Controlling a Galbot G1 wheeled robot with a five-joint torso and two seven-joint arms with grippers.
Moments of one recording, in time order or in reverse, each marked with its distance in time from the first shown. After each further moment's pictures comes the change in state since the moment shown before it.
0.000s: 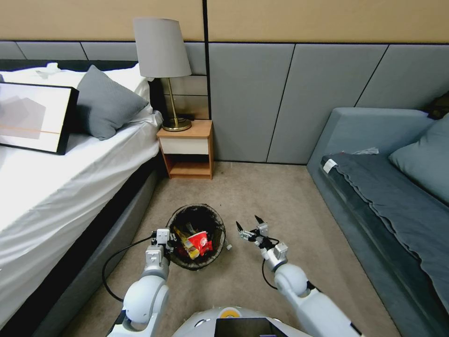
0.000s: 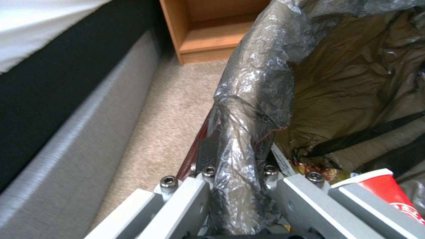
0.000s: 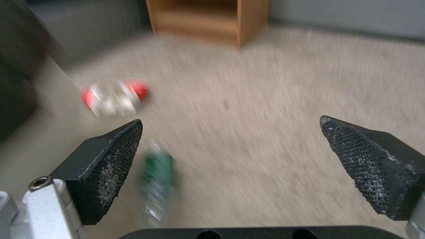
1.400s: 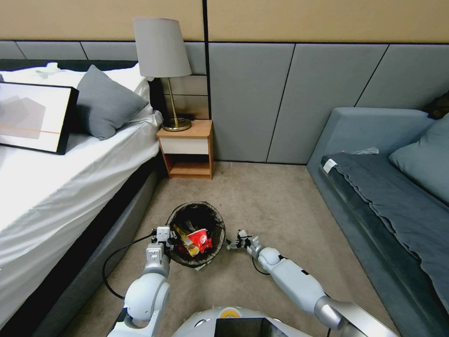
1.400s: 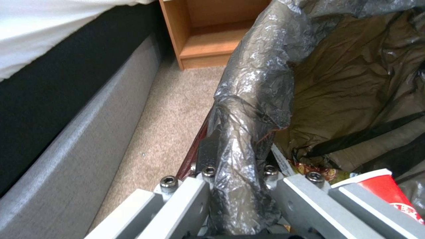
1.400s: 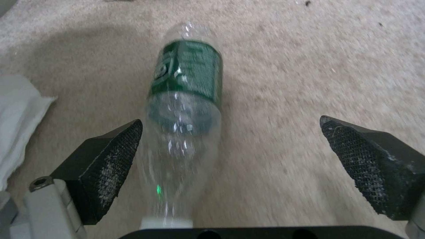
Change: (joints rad) left arm -0.001 -0.029 0.014 -0.014 0.030 0.004 0.003; right arm 0.324 0.263 -0.264 -0.628 -0.086 0.079 -0.151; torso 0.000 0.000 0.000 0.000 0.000
